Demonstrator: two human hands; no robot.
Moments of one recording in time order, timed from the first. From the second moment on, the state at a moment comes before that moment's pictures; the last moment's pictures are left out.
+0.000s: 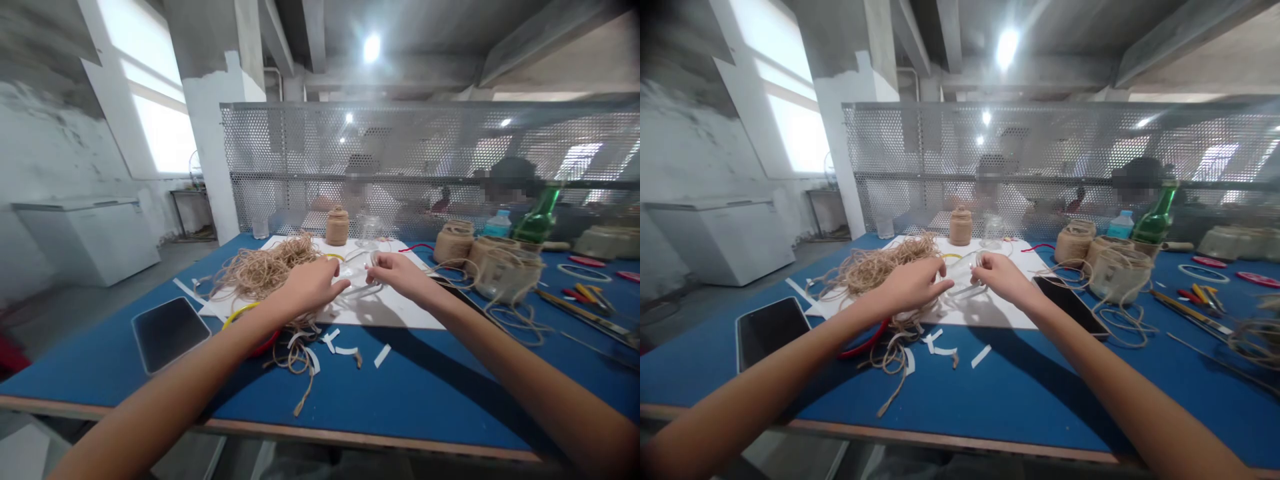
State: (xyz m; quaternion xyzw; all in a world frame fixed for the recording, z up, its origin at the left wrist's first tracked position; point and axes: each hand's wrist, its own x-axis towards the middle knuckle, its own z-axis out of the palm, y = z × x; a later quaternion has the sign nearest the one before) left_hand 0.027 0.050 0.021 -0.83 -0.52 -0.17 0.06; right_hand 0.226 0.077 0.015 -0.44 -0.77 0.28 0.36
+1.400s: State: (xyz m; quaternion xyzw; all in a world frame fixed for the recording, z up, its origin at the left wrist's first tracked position) left_hand 0.019 0.043 0.030 -0.77 -0.50 -0.39 0.04; right_hand 0.251 0.064 0.044 -0.37 -0.60 0.52 0.48
